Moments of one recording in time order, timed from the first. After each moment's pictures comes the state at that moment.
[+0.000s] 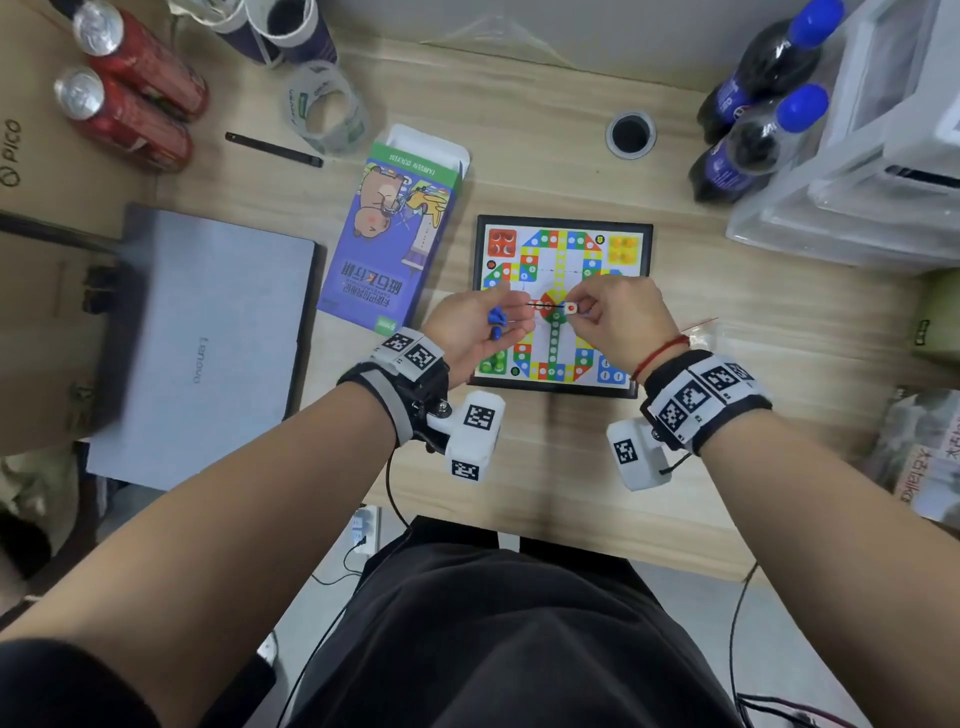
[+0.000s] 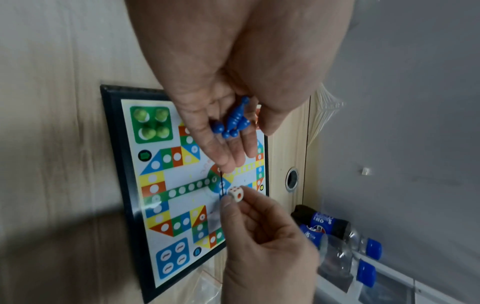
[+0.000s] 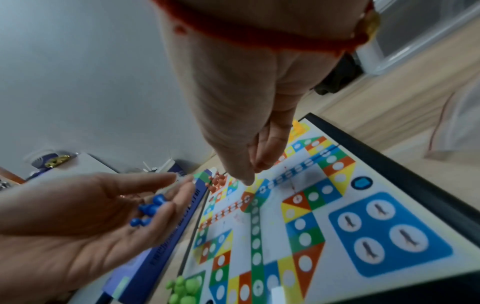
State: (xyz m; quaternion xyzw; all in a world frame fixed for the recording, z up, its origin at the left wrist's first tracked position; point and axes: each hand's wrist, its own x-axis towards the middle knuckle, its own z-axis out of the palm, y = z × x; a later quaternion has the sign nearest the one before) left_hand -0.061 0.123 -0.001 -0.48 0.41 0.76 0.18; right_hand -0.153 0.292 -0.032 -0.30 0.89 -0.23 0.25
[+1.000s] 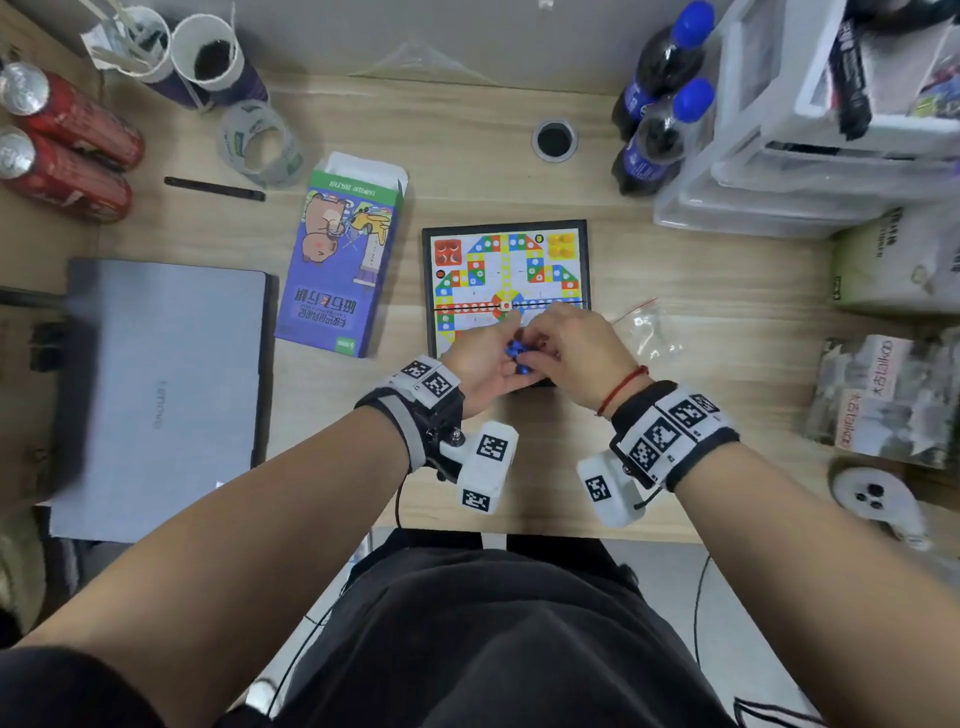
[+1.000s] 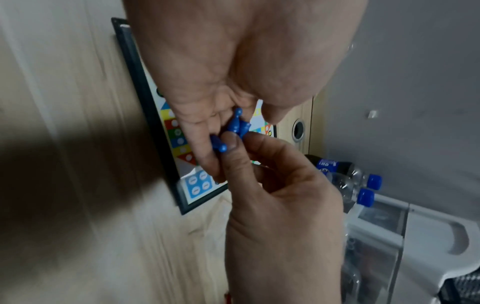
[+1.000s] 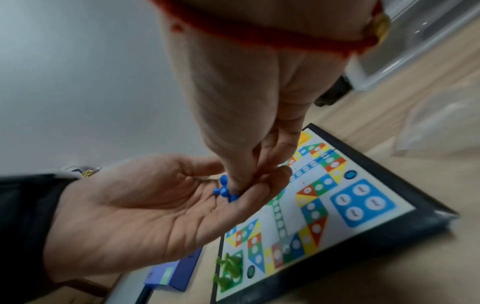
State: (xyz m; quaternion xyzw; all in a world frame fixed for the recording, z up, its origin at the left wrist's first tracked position) left_hand -0.062 0.180 0.013 -0.45 0.36 0.77 0.27; right_hand -0.111 0.315 -0.001 -0.29 0.88 -0.26 0.28
